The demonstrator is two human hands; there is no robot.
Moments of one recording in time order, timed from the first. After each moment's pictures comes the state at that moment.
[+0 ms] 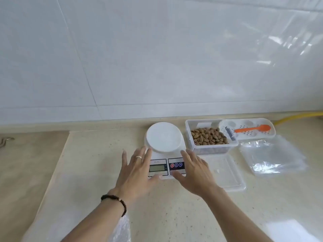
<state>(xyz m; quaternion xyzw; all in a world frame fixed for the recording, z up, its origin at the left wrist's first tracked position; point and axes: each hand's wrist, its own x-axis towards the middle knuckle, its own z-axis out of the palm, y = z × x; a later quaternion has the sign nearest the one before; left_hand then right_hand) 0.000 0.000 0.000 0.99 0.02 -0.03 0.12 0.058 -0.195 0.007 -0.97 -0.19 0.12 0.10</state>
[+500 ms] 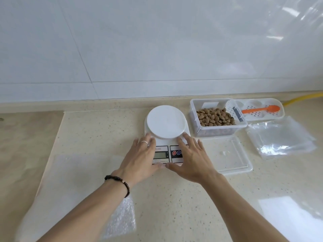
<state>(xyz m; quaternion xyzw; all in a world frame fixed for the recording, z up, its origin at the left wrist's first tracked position) 0.007 0.002 -0.010 0.99 -0.05 -0.06 0.14 0.052 -0.183 -0.015 -0.96 -0.24 0.09 0.10</state>
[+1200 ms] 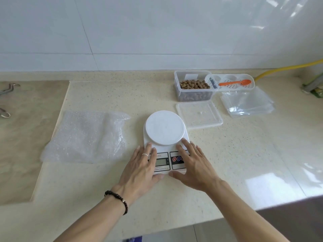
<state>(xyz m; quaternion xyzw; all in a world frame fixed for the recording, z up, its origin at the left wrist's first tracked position) -0.178 -0.082 -0.025 1.00 -0.07 -0.04 0.05 -0.117 -0.283 -0.019 -0.95 -0.26 0.13 0.10</state>
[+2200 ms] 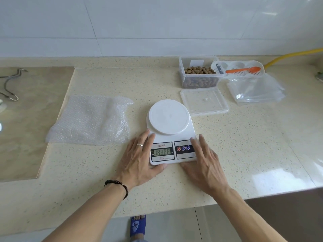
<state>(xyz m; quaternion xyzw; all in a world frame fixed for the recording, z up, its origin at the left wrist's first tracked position) -0.198 -0.081 -0.054 0.99 -0.01 0.04 0.16 -0.158 -0.314 -0.052 -0.96 -0.21 0.05 0.17</state>
